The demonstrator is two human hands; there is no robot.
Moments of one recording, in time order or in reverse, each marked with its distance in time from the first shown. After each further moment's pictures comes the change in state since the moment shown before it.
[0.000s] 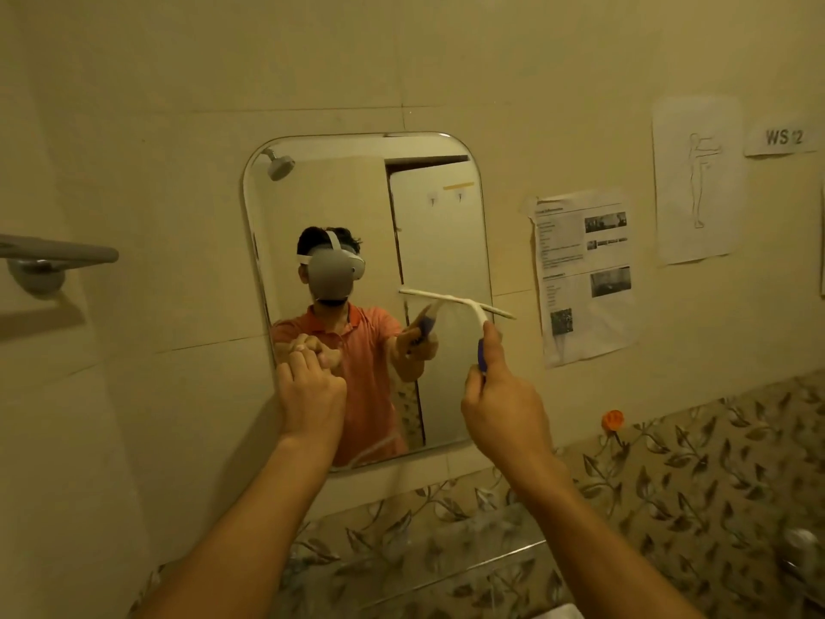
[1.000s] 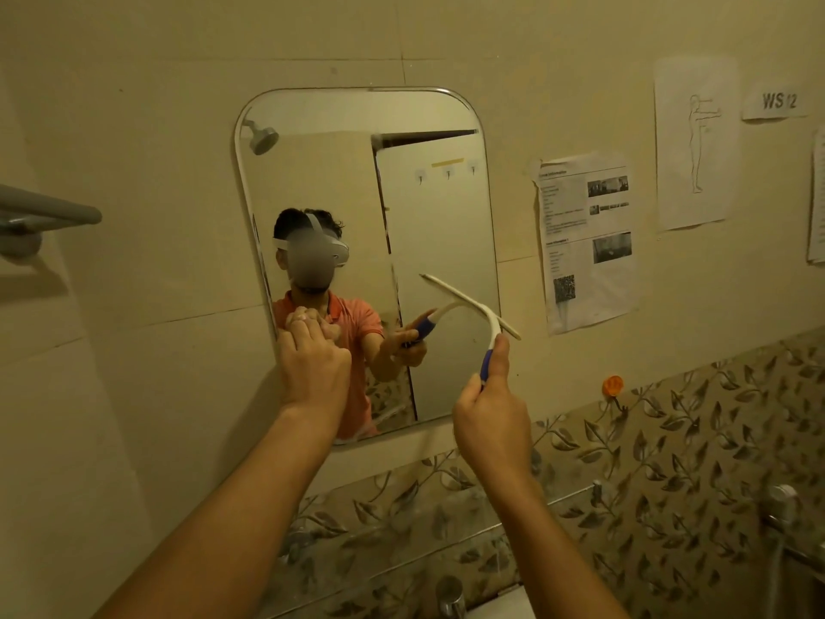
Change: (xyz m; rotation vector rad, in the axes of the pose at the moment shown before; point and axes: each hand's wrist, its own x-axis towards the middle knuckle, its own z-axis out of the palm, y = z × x) left_hand -0.004 -0.006 0.006 0.032 -0.094 0.023; right_hand -0.037 0.007 0.062 0.130 0.104 0.219
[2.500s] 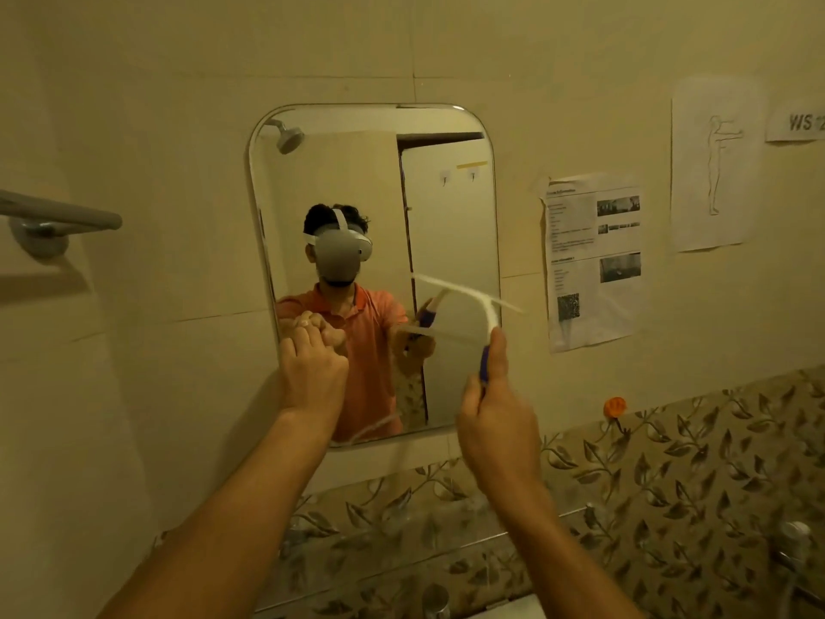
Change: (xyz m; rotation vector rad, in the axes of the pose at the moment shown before) left_hand 0.002 0.007 0.001 0.034 0.110 -0.006; right_hand 0.008 -0.001 -0.030 0.019 -0.010 -0.211
